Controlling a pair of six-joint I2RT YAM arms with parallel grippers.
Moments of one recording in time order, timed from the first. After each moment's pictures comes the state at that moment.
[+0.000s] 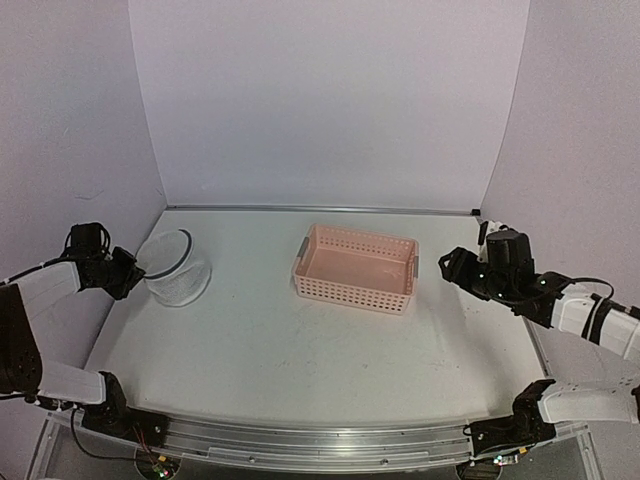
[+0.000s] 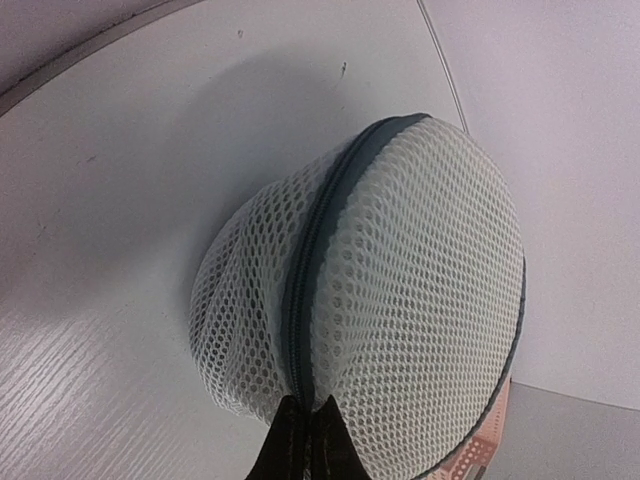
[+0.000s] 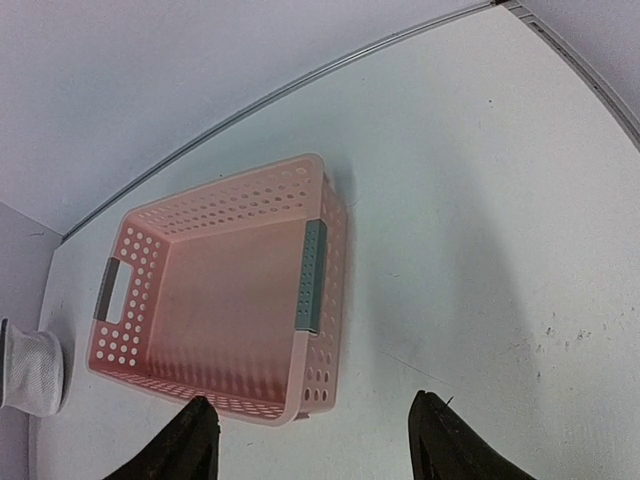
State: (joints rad) left arm 0.21 1.19 0.66 -0.26 0.32 -0.93; right arm 0.49 1.01 0.59 -0.14 0.22 0.73
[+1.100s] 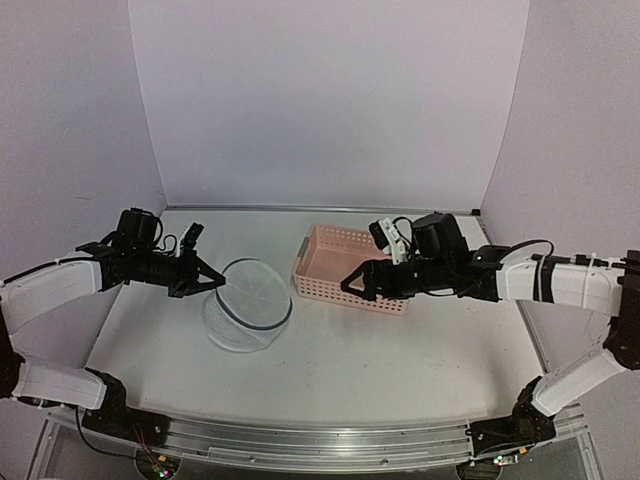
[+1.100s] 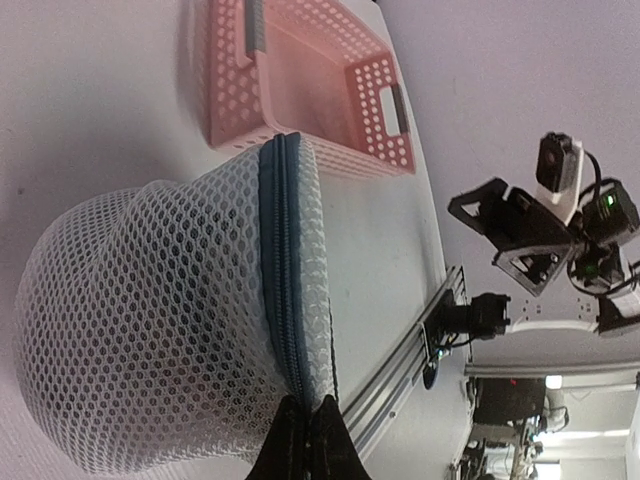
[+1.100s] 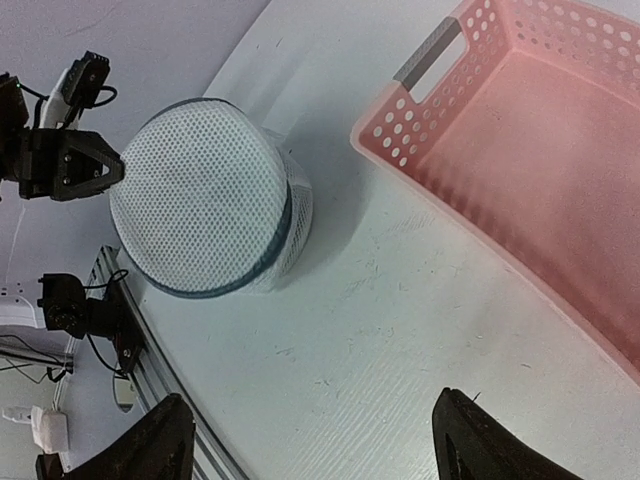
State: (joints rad) left arm -0.30 1.17 0.76 -0.32 0.79 -0.54; right arm 0.77 1.39 0.89 -0.09 -0.32 0.54
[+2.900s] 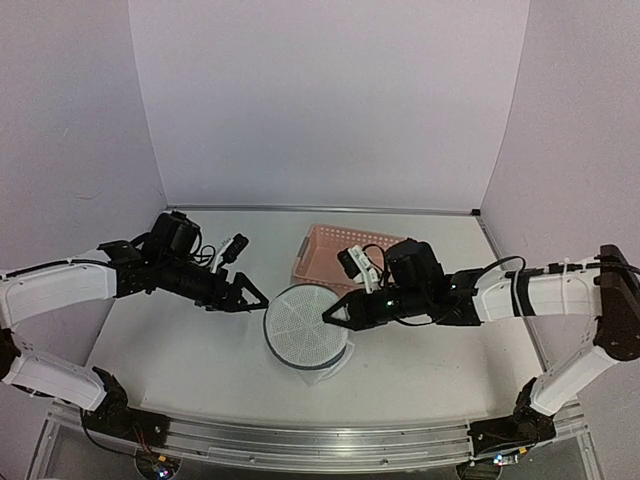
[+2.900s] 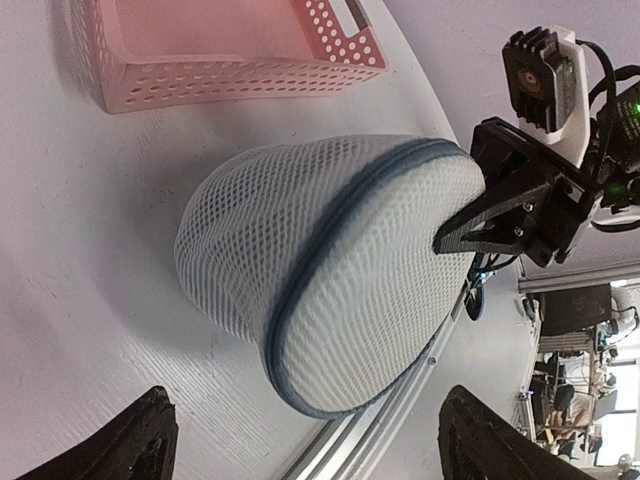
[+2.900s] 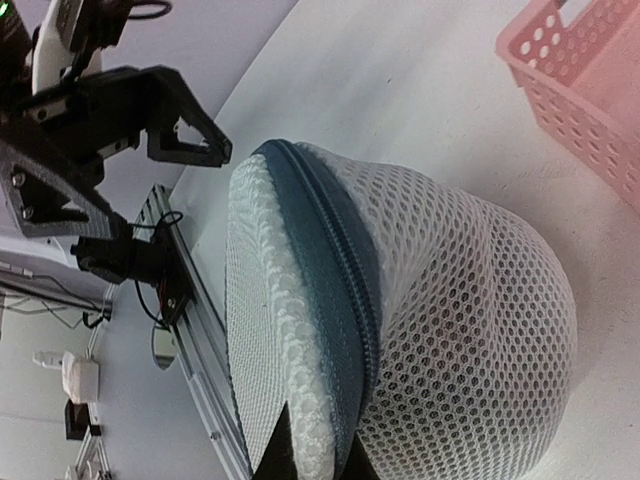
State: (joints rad) left arm -0.67 1.23 0.83 -0.36 0.60 -0.44; right arm 0.94 1.51 0.83 0.12 -0.41 0.61
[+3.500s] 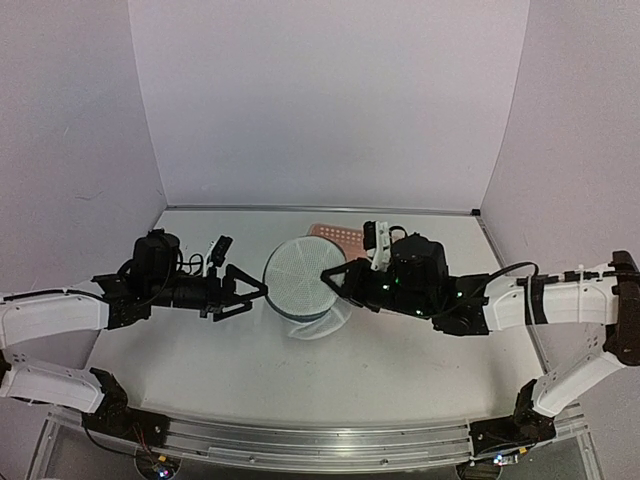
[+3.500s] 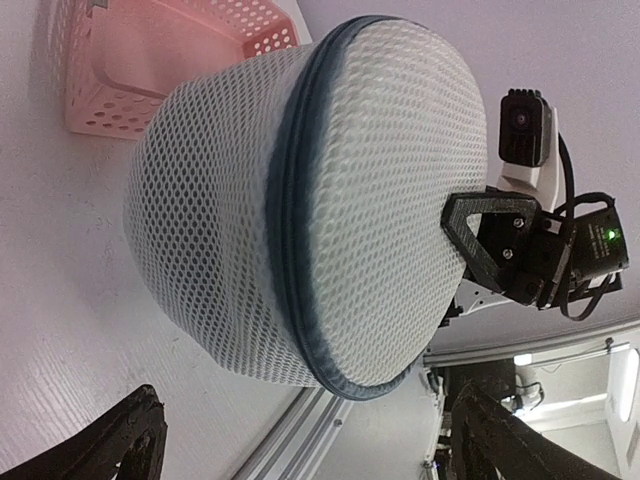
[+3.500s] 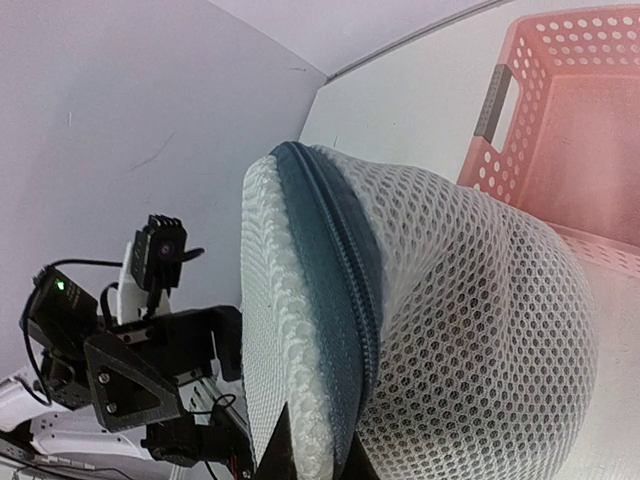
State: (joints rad) left arm -0.67 1.10 0.59 0.10 0.62 -0.84; right arm 1.05 1.43 0.83 0.30 0.07 0.98
